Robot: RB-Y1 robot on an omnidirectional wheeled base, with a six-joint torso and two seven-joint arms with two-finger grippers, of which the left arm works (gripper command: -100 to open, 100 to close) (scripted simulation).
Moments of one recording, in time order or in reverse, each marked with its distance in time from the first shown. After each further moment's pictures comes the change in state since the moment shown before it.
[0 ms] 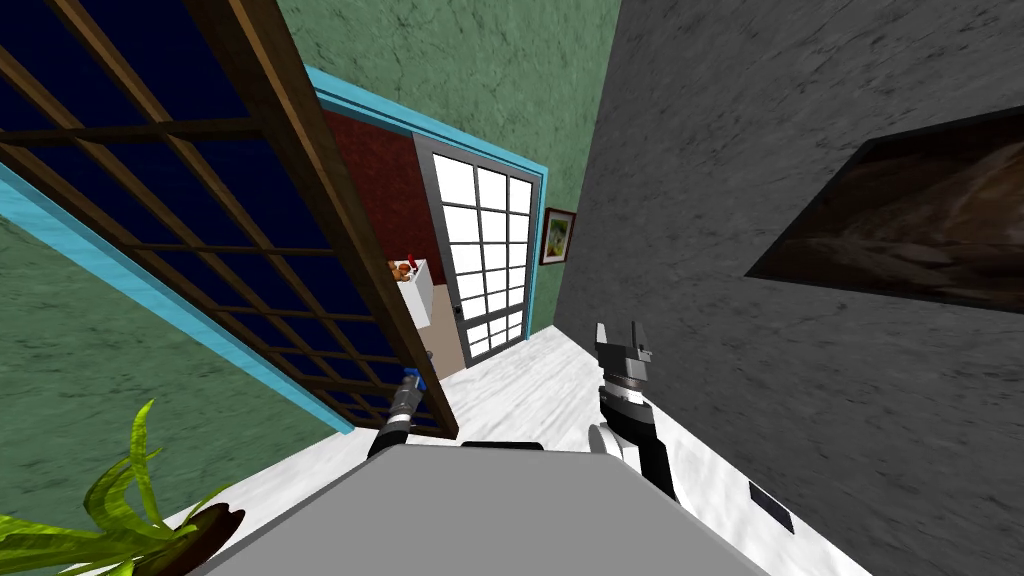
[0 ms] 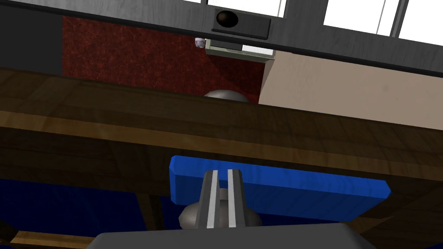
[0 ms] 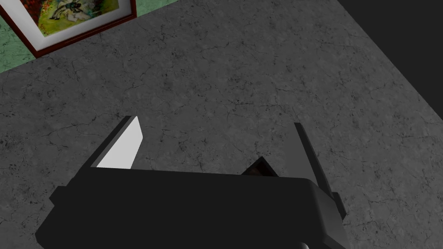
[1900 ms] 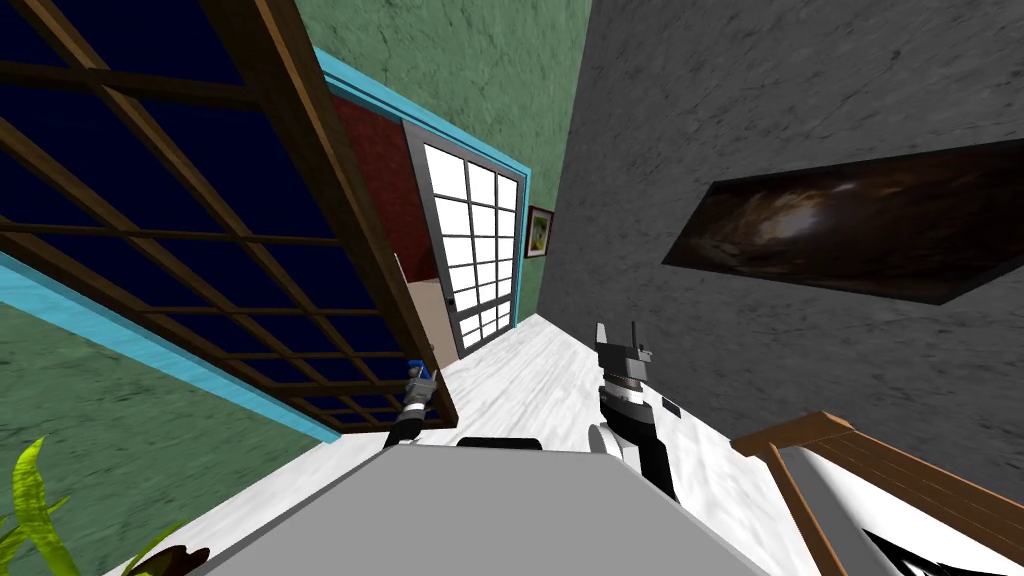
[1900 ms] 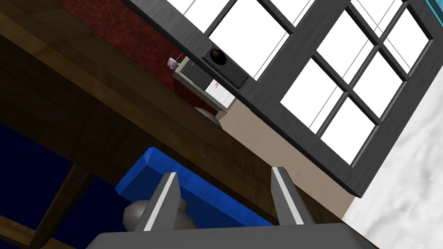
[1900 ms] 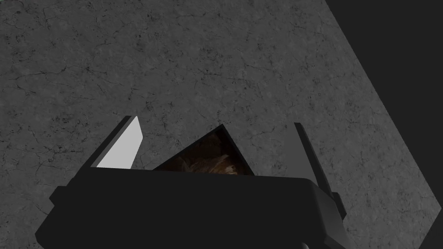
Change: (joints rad) arm -0.034 -0.018 -0.119 -0.051 0.144 0.006 0.404
